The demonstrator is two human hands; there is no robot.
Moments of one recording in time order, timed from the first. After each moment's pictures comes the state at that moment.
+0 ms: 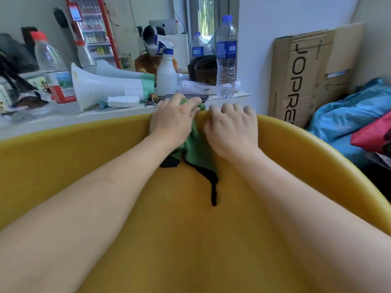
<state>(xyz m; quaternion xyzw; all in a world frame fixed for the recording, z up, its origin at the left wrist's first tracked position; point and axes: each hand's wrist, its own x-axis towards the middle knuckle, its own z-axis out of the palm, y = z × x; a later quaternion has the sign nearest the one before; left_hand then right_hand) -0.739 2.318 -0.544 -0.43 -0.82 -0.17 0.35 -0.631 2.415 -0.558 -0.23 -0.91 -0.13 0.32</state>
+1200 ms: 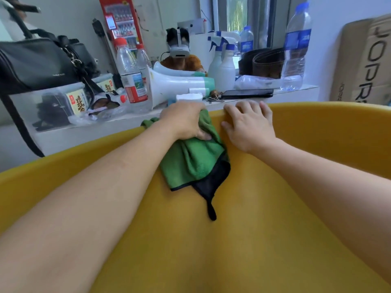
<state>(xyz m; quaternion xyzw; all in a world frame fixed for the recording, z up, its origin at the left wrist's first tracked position) -0.815 2.166 -0.504 -0.41 -0.90 -0.04 0.14 -0.731 2.317 -0.569 -0.16 -0.93 -0.02 0.33</state>
